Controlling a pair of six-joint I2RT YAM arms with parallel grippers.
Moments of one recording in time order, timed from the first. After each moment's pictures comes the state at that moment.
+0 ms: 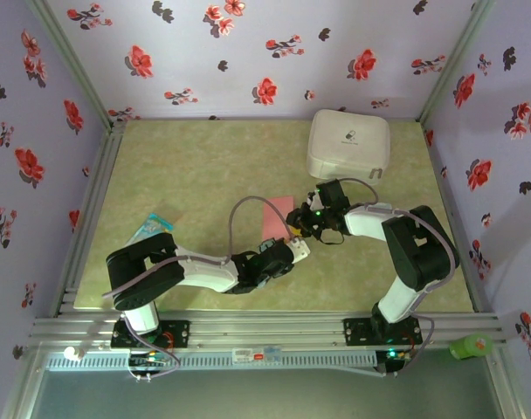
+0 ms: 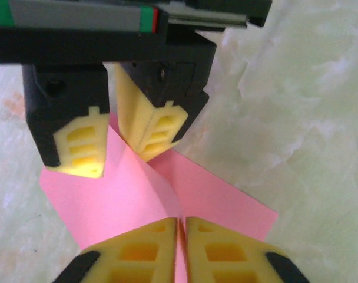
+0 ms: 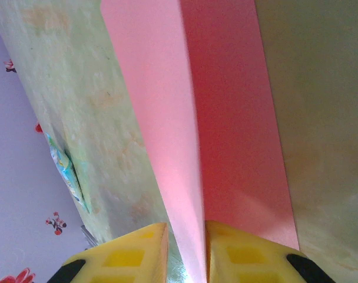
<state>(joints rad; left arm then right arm) -1.24 1.76 0.77 0.30 -0.53 0.22 0.44 1.68 0.77 -0.01 -0.65 0.98</state>
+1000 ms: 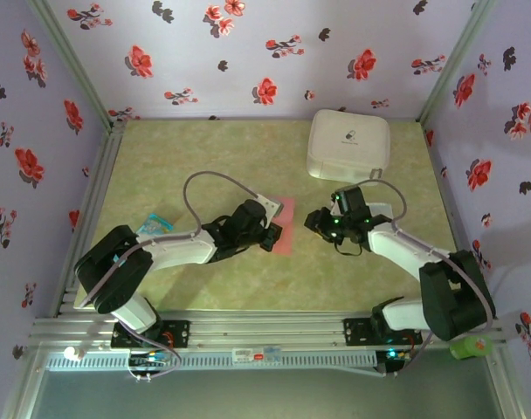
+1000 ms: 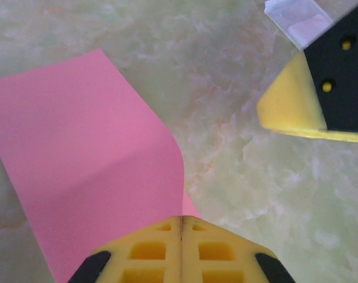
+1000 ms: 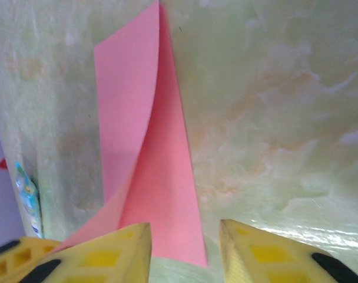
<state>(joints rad) -0.94 1.60 0.82 0.12 0.04 -0.37 0.39 1.32 0.63 -0.21 -0.40 0.88</state>
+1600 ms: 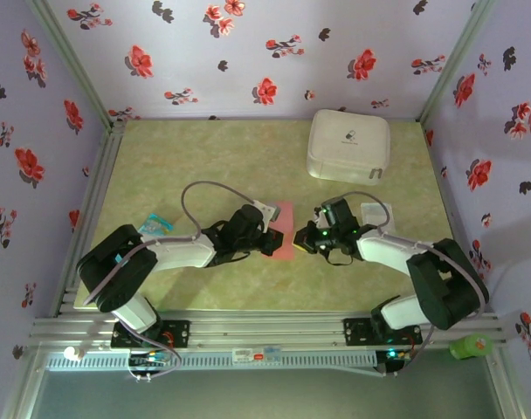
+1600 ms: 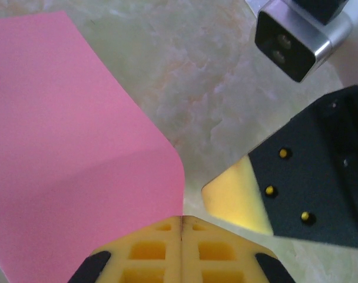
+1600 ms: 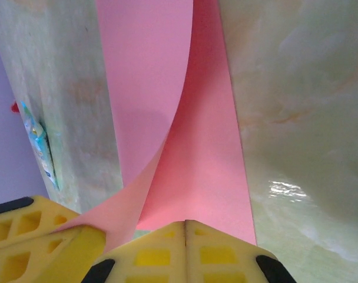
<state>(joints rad) -0.93 1.62 0.75 0.23 0.14 -0.54 0.52 1.41 0.55 -0.04 -0.54 0.96</state>
